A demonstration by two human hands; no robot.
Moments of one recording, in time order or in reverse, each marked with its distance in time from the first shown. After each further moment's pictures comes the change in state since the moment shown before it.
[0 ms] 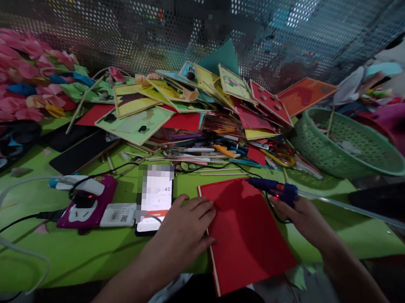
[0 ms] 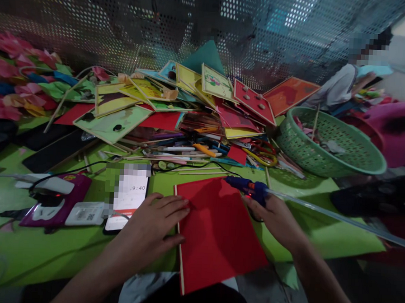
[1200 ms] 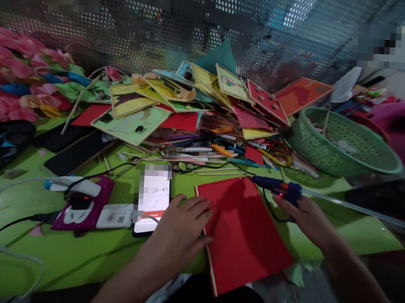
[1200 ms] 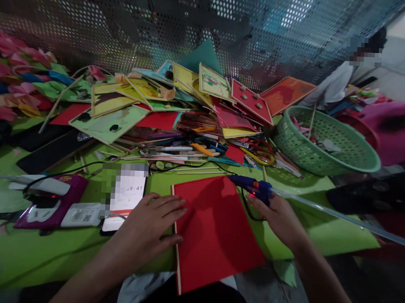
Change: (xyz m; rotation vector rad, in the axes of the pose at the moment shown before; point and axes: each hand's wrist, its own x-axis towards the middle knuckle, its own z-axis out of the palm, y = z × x) left_hand 0.001 -0.002 0.000 0.009 -0.011 0.002; right_hand -0.002 -0.004 -0.009 -0.080 0.113 0.022
